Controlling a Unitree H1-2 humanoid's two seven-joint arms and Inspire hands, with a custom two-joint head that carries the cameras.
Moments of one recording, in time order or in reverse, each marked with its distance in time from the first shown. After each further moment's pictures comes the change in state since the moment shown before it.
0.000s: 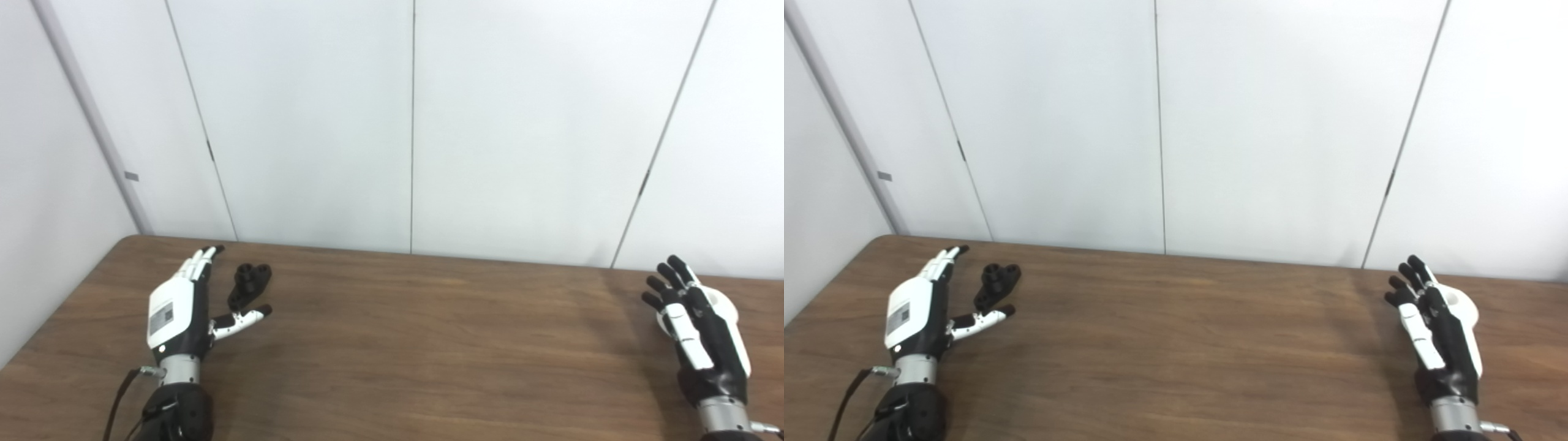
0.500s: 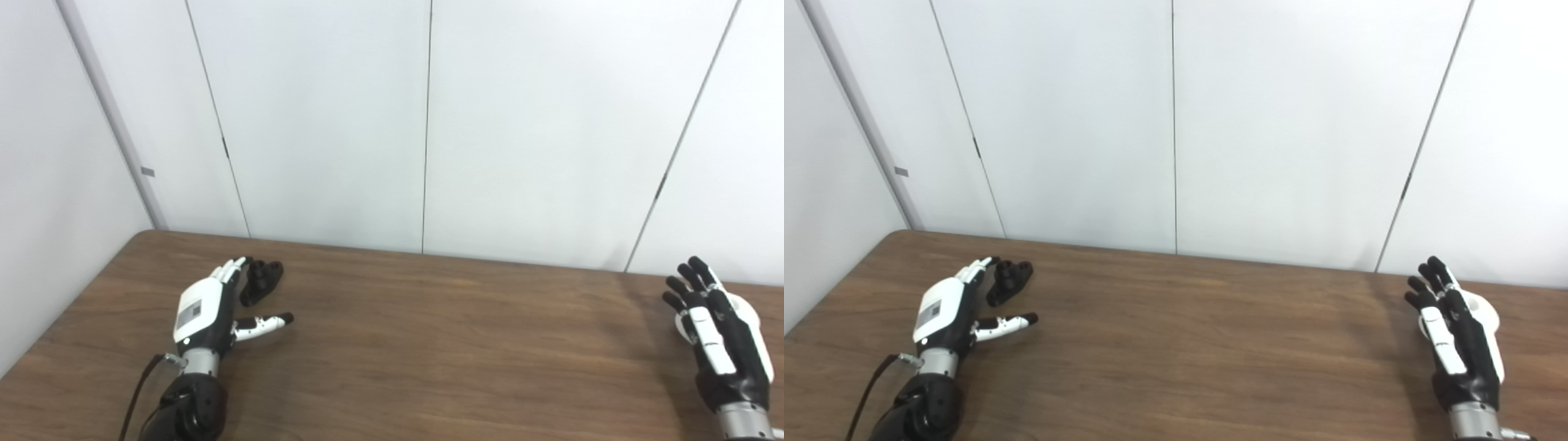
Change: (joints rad) left arm -0.030 0.020 -0.055 0.049 -0.012 0.008 -0.099; right arm -0.006 -0.007 -0.015 0.014 0.022 -0.027 0.022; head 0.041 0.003
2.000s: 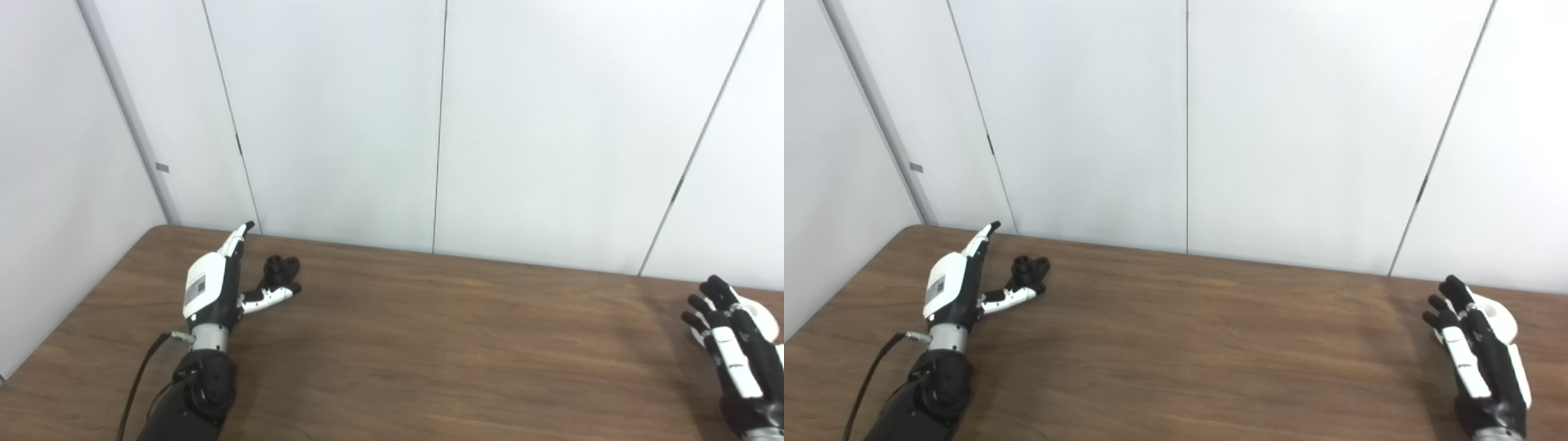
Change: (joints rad) left arm -0.063 0.002 0.045 0.037 -0.087 -0.088 0.073; right arm 0.067 -0.004 -0.008 -0.107 -0.018 0.071 -0.007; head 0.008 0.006
